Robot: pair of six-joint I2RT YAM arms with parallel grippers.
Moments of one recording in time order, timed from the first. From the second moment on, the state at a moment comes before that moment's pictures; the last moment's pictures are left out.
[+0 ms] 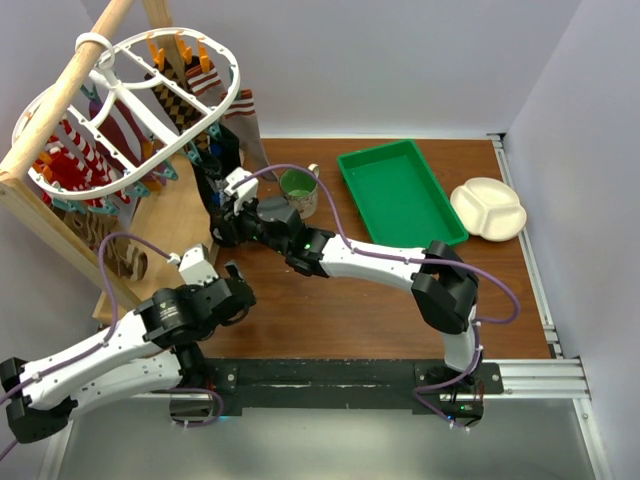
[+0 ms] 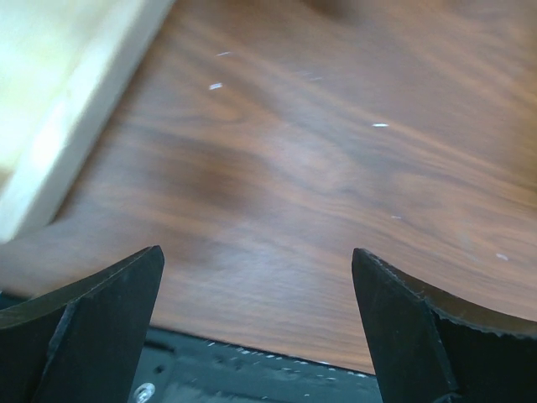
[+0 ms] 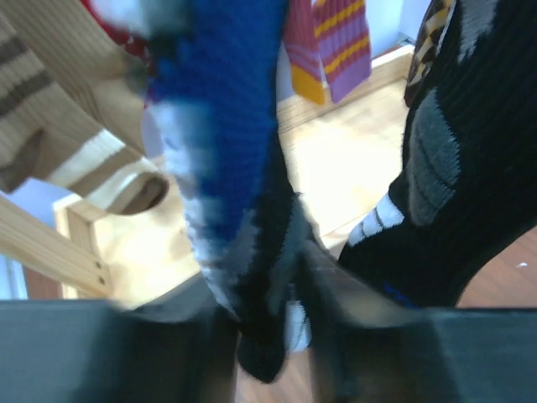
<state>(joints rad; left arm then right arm) -1.03 0.73 0.75 -1.17 -0.69 -1.40 1.09 1.96 1.54 0.34 0.11 0.14</state>
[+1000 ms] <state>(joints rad) -1.03 0.46 0.64 -0.53 -0.64 -0.76 1.02 1.62 1.50 -0.14 -0.28 -0.02</state>
